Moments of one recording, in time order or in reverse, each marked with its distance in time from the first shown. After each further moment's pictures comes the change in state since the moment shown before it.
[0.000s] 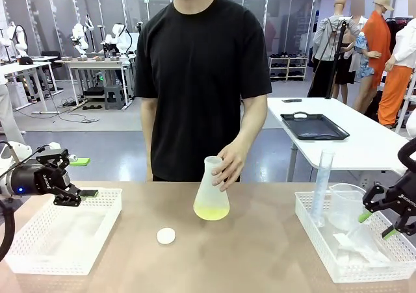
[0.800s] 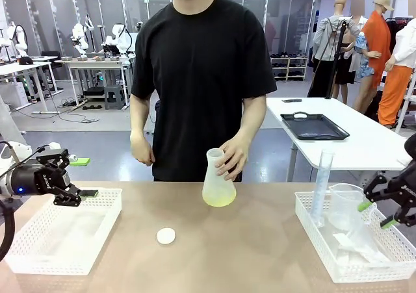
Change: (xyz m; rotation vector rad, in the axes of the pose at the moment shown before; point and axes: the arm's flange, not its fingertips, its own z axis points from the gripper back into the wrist) left arm 0.000 0.000 0.000 0.000 0.000 0.000; right arm -0.018 0.012 0.027 0.088 -0.065 0.019
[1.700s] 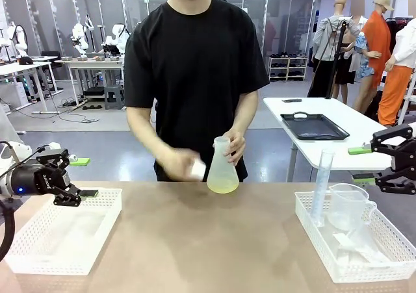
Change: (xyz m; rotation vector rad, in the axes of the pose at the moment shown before) left arm 0.000 0.000 0.000 0.000 0.000 0.000; right arm -0.049 0.023 0.048 0.742 0.183 0.068
